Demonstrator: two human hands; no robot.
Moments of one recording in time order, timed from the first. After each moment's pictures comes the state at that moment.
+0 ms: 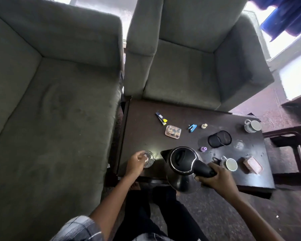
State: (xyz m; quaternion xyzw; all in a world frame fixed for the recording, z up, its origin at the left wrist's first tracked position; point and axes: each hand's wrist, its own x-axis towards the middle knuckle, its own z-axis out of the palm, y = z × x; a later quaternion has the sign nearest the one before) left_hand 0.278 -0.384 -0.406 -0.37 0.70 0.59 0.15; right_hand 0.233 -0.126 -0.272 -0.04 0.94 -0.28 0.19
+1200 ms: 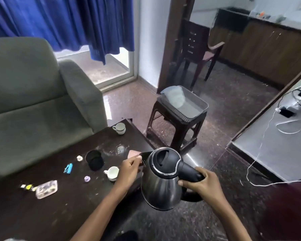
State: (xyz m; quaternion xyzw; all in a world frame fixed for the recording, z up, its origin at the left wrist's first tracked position) left_hand 0.237 0.114 -0.220 0.01 0.74 0.63 0.24; right_hand 0.375 0.302 -0.166 0.27 0.81 -0.52 -0.09
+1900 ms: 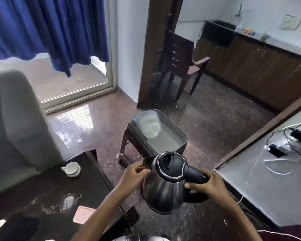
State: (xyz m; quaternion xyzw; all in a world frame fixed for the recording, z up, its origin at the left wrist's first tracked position) left_hand 0.058 0.392 -0.204 0.14 0.73 0.60 0.29; right_hand 0.191 0.602 -0.164 0.27 0.82 -0.50 -0.03
